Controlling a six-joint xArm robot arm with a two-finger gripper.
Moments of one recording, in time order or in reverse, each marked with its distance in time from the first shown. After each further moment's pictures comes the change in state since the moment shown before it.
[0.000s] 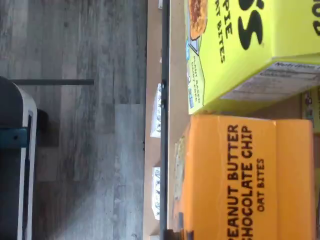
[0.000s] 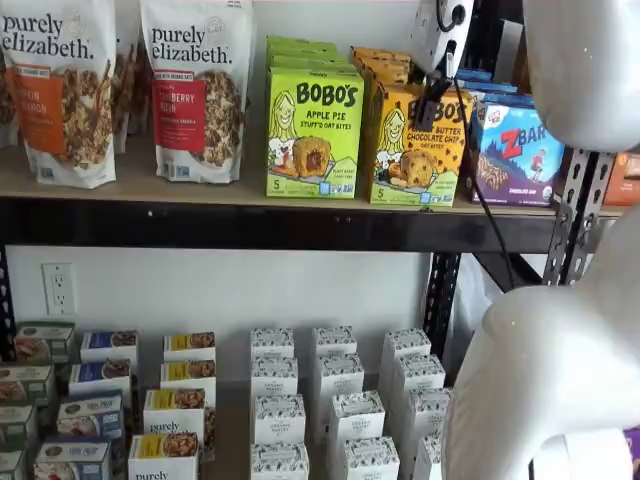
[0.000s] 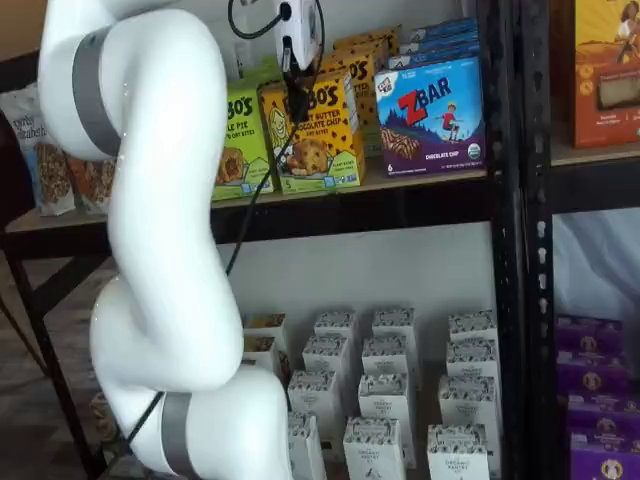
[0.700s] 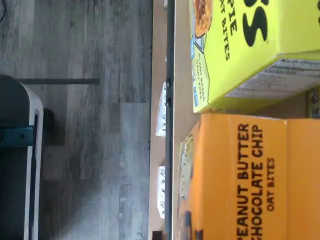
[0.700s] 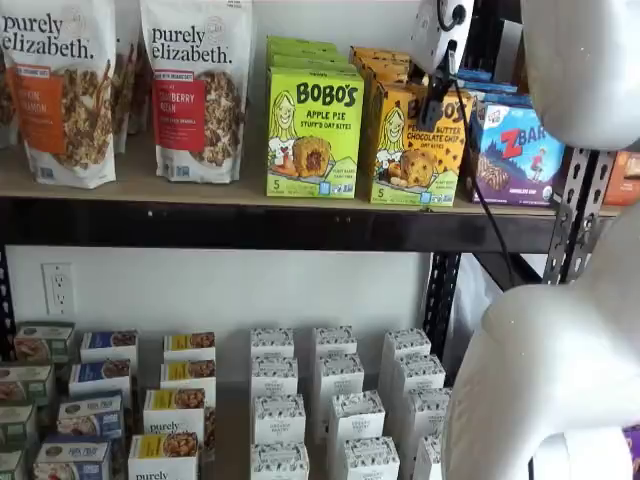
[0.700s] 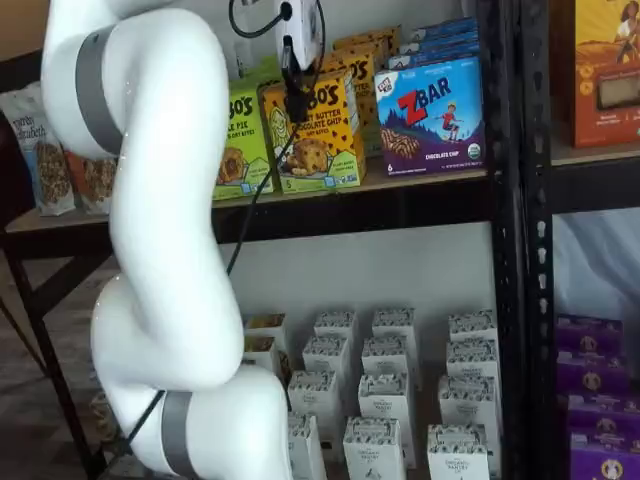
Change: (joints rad) arm -0.002 0.011 -0.015 -0.002 0.022 -0.002
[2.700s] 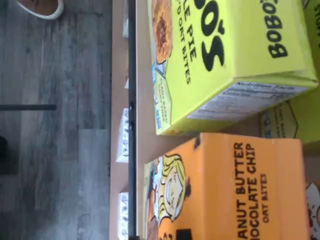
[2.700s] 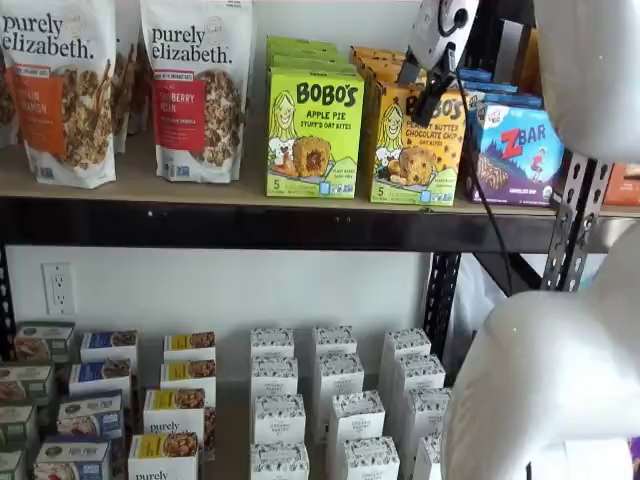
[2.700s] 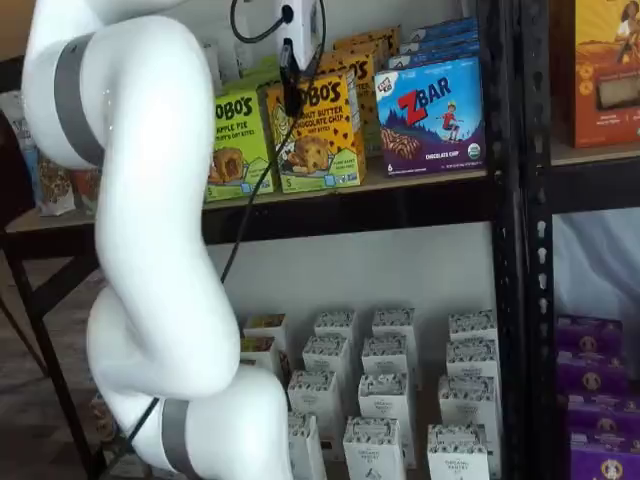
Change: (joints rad) arm -0.036 -0.077 0.110 0.094 -0.155 -0.029
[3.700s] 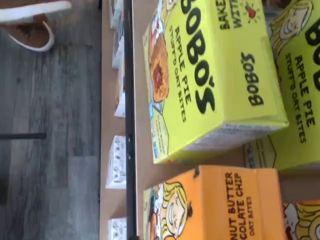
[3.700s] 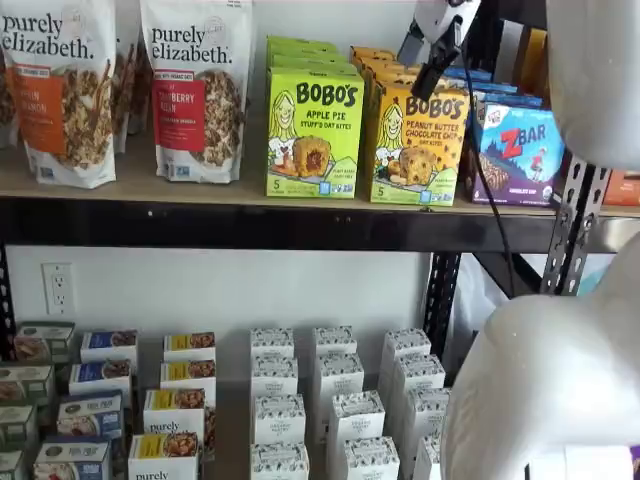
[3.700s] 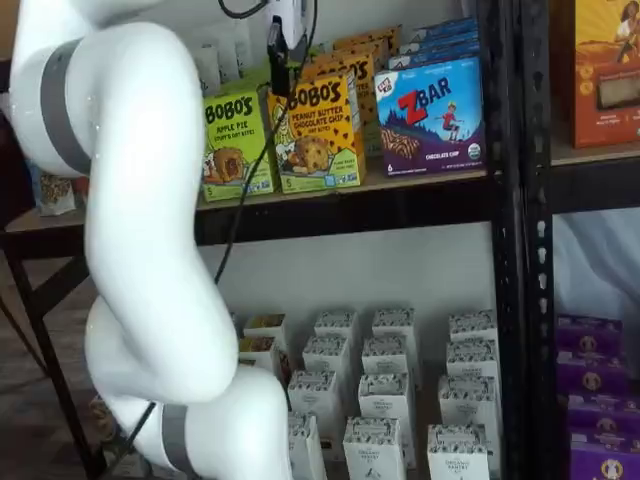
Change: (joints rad) arm -0.033 -0.048 -0.022 0.087 0.028 0.003
